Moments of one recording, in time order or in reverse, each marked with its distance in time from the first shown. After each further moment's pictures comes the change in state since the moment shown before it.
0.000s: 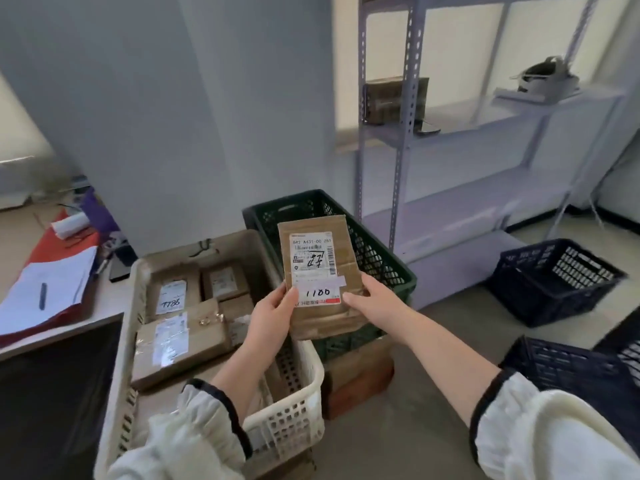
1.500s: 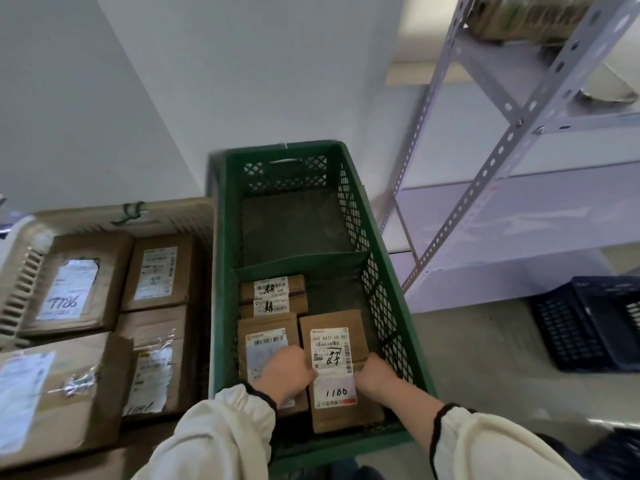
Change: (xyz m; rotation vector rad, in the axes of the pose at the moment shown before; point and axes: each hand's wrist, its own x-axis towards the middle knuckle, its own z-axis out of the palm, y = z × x) left_hand 0.315 -0.114 0.149 0.973 -0.387 -0.449; right_hand 0.345 0.247 -0.060 -0.506 -0.314 0.724
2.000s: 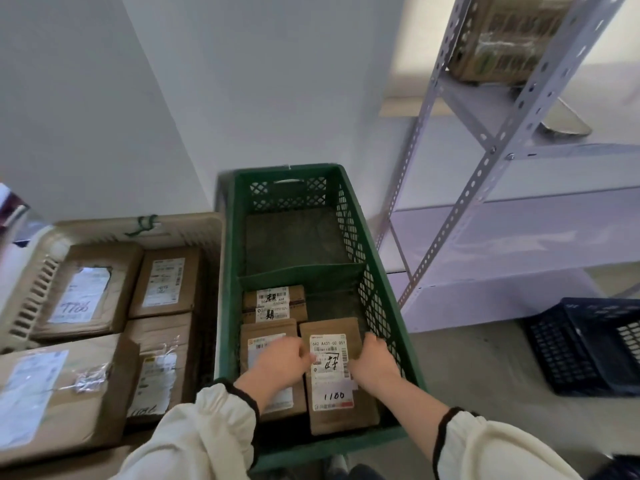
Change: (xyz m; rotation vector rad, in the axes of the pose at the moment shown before) left_hand -0.027 0.003 -0.027 0.004 0.157 0.096; right_hand -0.070 -0.038 -0.033 -0.136 0.283 -0.168
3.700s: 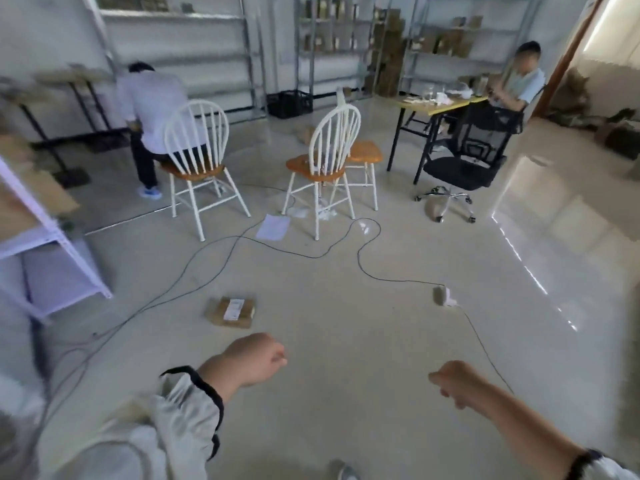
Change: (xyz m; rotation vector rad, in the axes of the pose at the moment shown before) left_hand -0.997 -0.160 0.578 -1.015 0.710 -1.821; right_hand -0.871 0.023 0.600 -1.422 -0.874 -1.647
